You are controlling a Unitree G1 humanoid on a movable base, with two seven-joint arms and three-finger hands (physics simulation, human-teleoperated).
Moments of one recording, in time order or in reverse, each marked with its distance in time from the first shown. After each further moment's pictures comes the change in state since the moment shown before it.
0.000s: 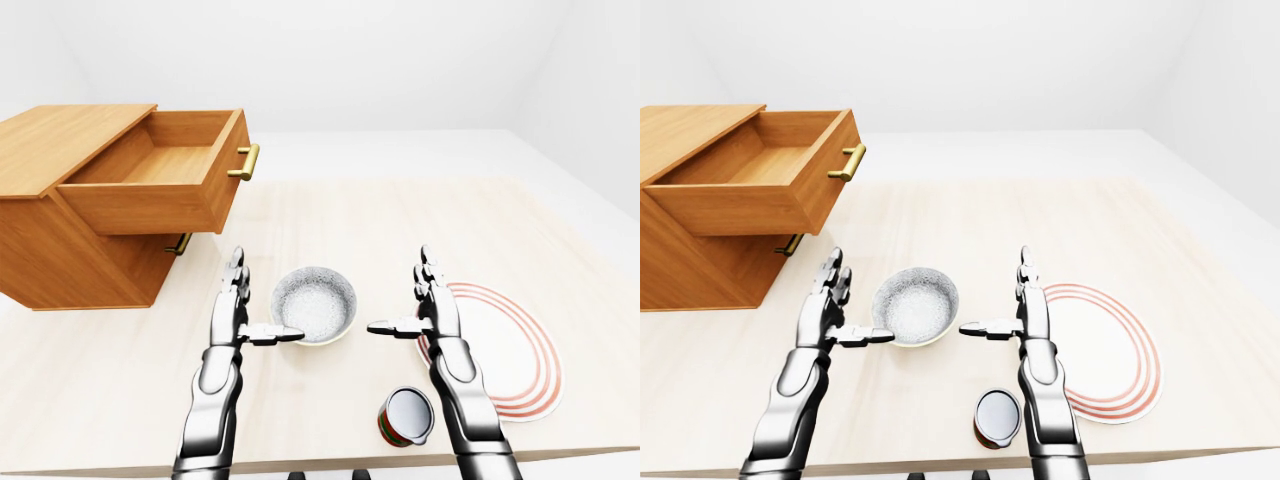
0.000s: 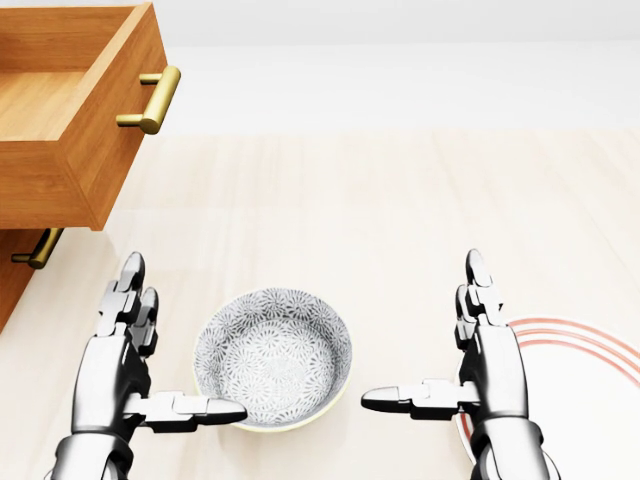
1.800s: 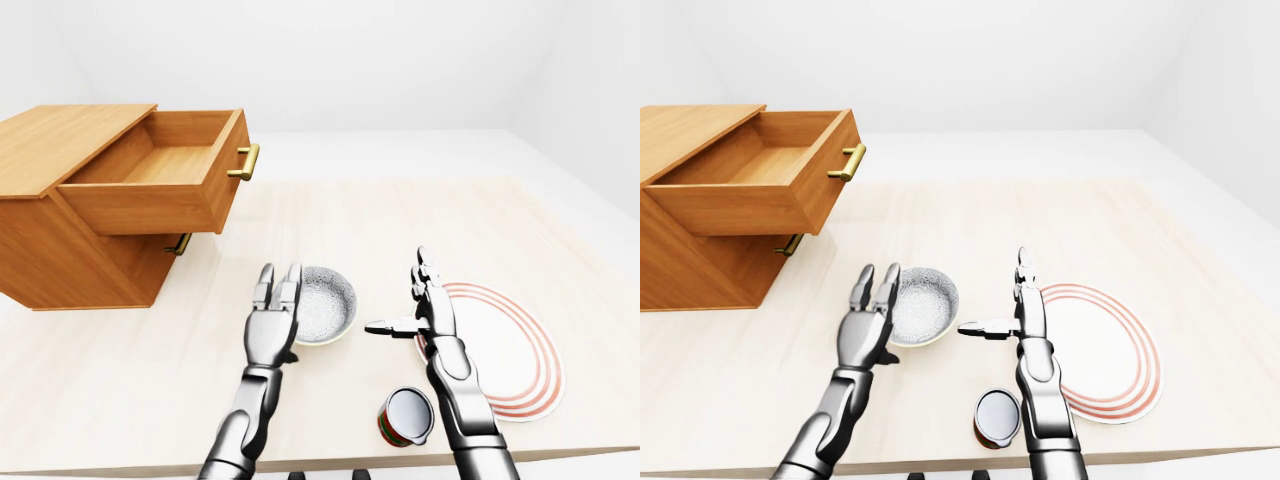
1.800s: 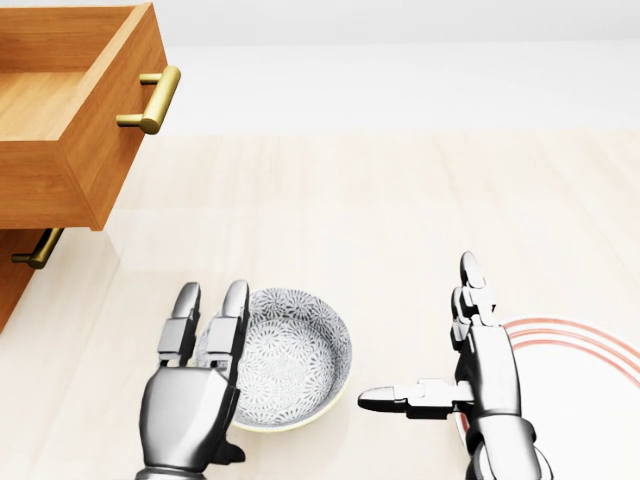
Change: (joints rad) left arm -0.024 0.039 -0.248 0.317 1.226 -0.131 0.568; right arm -0.024 -0.001 0.004 0.064 -0.012 -0.024 -0.007
